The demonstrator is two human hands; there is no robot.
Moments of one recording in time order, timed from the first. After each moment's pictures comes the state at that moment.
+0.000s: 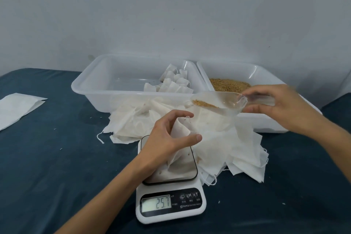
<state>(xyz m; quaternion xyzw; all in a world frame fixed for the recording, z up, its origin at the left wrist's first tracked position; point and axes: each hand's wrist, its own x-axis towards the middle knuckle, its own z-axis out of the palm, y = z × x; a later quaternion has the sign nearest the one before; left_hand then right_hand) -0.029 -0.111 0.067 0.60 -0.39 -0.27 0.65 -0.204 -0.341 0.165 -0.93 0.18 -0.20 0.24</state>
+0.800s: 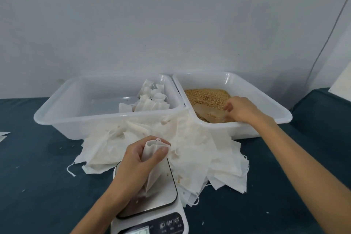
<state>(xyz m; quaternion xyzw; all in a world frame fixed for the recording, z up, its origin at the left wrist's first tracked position) -0.024 -0.116 0.056 0.60 -0.38 -0.26 0.65 -0.157 -0.448 0.108 -0.89 0.43 -0.07 0.10</state>
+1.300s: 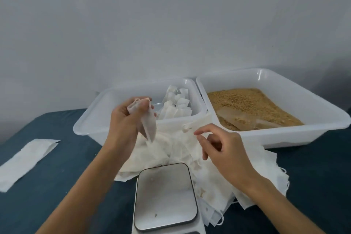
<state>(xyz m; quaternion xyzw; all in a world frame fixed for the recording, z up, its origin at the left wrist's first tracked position) 0.062 -0.141 0.121 0.58 -0.31 -0.15 0.74 -0.132 -0.299 0.053 -0.83 0.08 -0.37 0.41</state>
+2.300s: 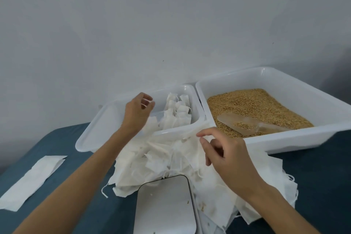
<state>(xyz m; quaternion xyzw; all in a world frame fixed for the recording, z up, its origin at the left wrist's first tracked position) 0.133 -0.217 0.127 0.83 -0.37 0.09 0.40 -0.132 -0.310 0.053 -0.82 0.08 -0.42 0.38</state>
